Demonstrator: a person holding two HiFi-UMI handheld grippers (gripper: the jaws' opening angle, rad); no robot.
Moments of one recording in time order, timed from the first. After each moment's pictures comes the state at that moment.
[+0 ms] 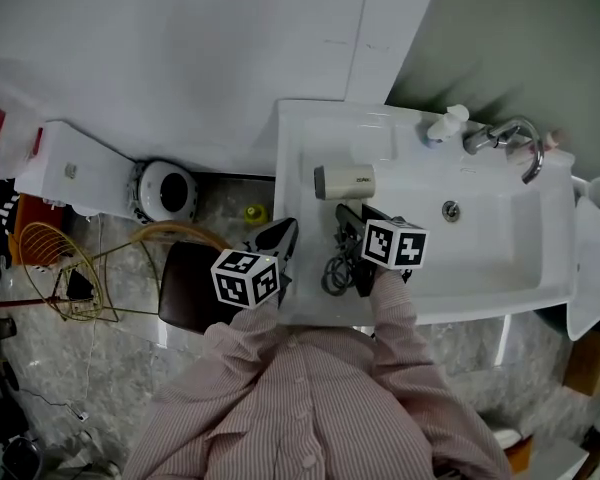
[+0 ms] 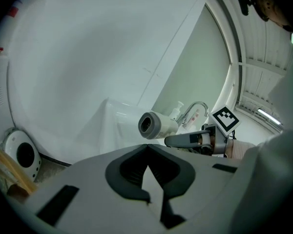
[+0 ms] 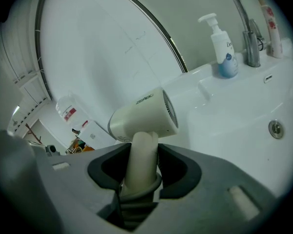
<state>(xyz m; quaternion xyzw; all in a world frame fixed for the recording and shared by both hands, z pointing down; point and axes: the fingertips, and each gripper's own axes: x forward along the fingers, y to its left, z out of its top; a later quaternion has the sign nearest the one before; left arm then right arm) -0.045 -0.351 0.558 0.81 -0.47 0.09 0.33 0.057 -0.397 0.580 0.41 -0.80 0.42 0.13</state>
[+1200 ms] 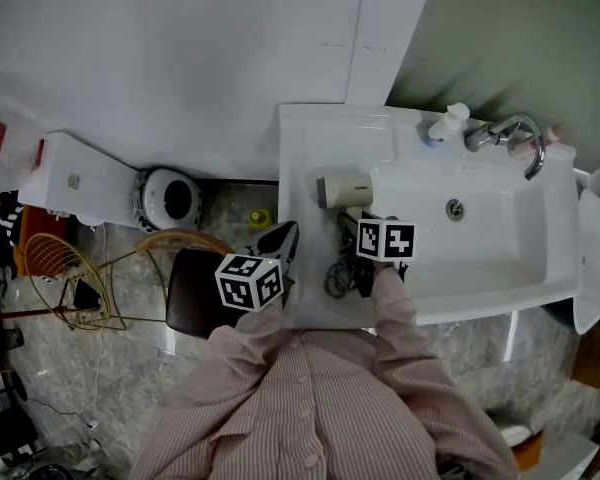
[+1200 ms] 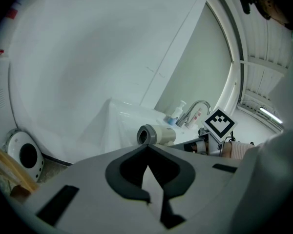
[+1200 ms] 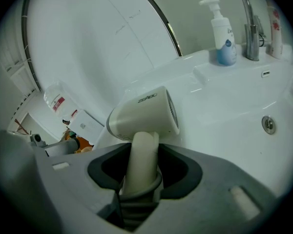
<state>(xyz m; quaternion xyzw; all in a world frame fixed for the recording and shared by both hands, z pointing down) -0.054 -0.354 0.563 0.81 -0.48 0.10 0.33 0.057 -0.390 0.624 0.42 -0.76 0.44 0.22</state>
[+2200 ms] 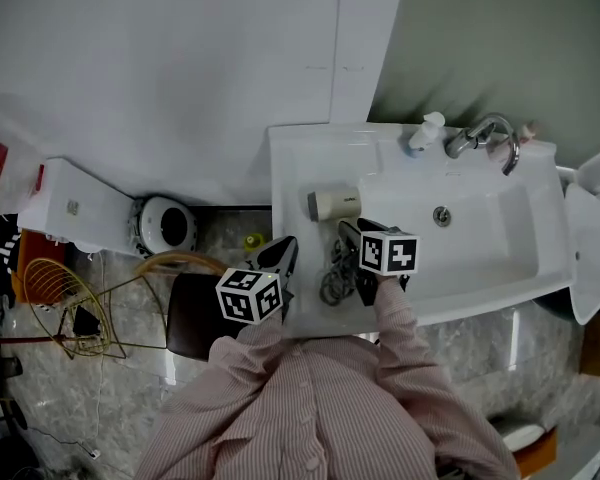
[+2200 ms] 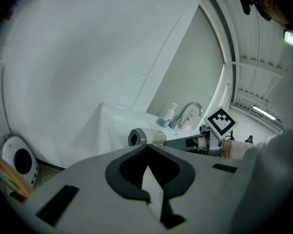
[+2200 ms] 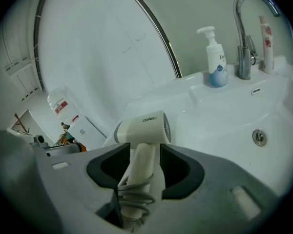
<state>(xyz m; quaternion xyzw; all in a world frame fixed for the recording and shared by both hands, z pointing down) -0.042 -0.344 0.546 0.83 -0.45 0.09 0.31 0.079 -0.389 0.589 0.46 -0.78 0.39 0.18</state>
